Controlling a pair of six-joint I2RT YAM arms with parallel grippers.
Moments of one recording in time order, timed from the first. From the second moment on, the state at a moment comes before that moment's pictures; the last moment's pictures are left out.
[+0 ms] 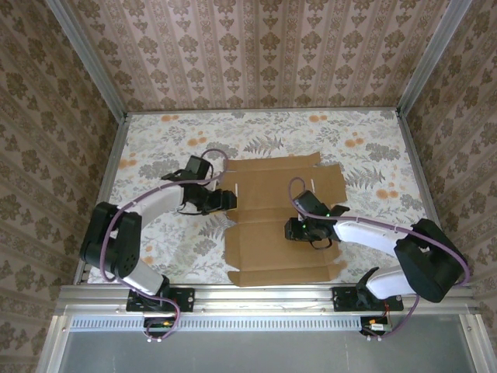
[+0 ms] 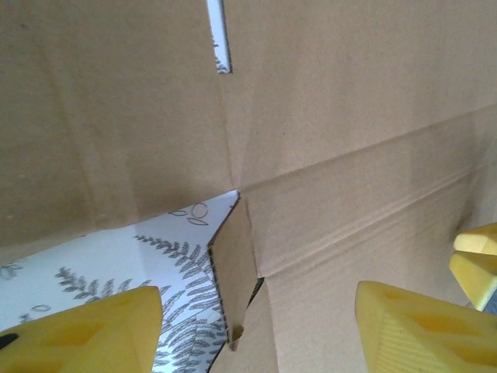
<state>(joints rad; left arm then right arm) -0.46 1.56 0.91 -0.53 0.48 -0.44 0.67 1.38 0.62 -0.37 -0.10 0.71</state>
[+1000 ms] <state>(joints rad) -0.61 1.69 1.02 -0.49 0.50 -0.49 0.67 1.42 0.61 -0.29 -0.09 0.71</state>
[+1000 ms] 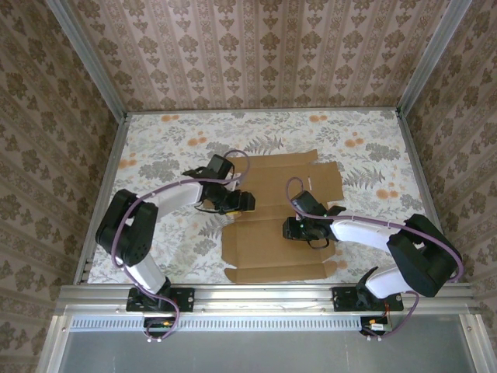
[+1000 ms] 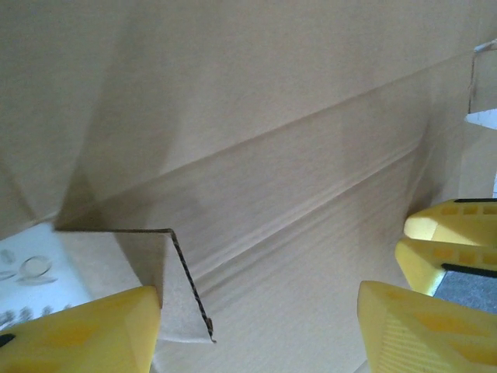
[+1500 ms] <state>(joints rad) -0.68 1.79 1.06 -0.46 0.43 -0.52 0.68 1.42 0.61 -0.29 -0.08 0.71</state>
